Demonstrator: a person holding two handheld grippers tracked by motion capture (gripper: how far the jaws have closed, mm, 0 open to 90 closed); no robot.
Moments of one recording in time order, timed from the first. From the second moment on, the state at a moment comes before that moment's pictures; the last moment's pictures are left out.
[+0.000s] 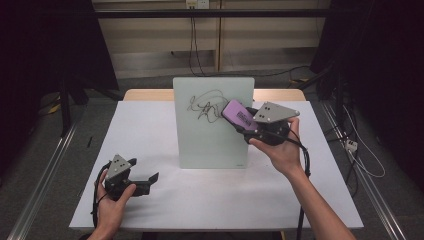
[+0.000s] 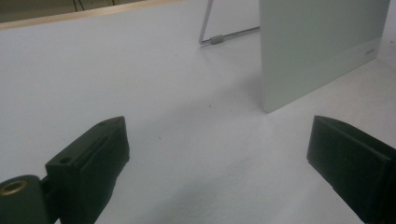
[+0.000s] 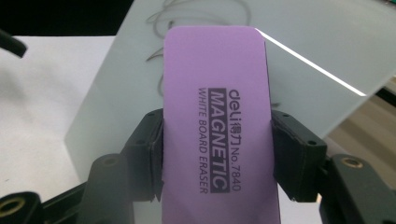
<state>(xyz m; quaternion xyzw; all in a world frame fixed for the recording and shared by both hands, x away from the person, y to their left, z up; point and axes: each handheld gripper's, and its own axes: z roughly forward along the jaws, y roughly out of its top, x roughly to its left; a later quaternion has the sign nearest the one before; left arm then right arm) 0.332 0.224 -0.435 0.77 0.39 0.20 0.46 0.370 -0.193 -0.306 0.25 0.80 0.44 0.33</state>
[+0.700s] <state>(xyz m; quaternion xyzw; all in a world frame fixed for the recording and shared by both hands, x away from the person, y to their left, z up) 0.334 0.225 -0.436 0.77 0.39 0.20 0.46 0.393 -0.189 -0.294 0.25 0.78 0.44 0.36</state>
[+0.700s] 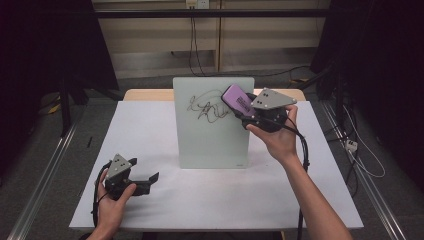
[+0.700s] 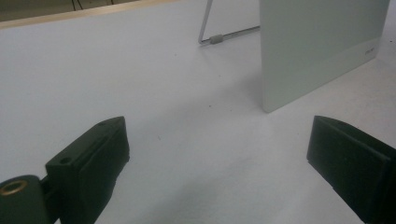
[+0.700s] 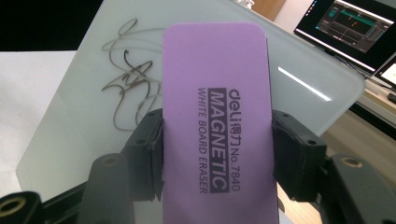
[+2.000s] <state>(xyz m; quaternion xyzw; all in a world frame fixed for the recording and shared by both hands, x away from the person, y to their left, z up) 0.335 0.223 -0.437 0.78 0.38 0.20 0.46 0.398 -0.182 -0.285 0.27 0.77 0.44 0.37</state>
